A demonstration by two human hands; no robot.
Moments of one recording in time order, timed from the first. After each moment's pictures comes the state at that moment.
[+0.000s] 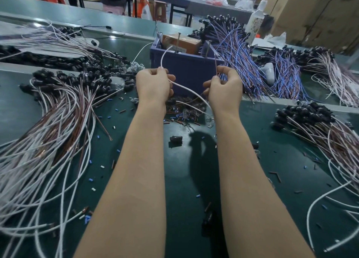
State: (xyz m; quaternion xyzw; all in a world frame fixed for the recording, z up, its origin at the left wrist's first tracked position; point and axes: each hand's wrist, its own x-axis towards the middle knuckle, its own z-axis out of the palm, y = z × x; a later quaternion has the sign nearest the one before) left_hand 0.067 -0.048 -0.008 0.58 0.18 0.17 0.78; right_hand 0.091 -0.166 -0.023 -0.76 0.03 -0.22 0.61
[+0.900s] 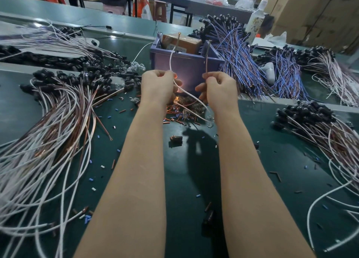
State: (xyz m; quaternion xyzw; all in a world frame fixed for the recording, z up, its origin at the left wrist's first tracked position) left_hand 0.062 -0.049 -0.009 0.63 0.13 0.12 0.76; right_hand 0.087 -0.166 -0.020 -0.78 0.01 -0.13 0.61
